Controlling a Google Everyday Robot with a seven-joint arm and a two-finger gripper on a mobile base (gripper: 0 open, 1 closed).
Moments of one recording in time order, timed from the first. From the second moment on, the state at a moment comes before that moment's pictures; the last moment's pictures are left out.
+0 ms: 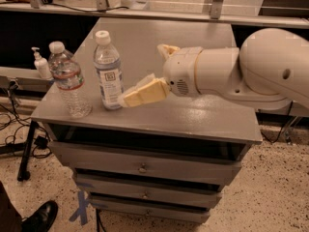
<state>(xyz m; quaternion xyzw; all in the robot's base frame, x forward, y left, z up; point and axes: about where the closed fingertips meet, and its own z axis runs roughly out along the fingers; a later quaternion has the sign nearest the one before) 0.519 0.030 0.945 -0.46 0.67 0.26 0.52</state>
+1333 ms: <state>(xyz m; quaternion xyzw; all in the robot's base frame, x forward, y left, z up) 0.580 0.047 0.908 -0.39 0.64 0.31 0.58</state>
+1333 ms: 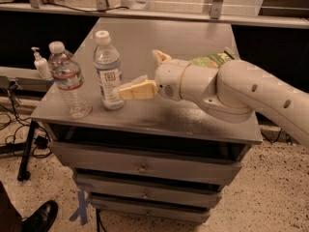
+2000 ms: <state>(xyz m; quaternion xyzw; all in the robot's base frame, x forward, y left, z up) 0.592 0.068 0.901 -0.38 0.63 0.34 0.58</state>
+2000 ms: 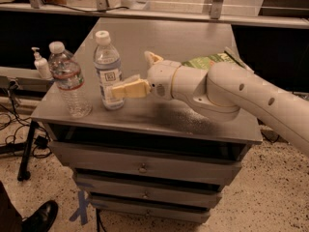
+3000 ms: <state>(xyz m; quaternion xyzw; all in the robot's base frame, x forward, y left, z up) 0.583 0.096 0.903 -0.38 0.62 0.38 0.57</state>
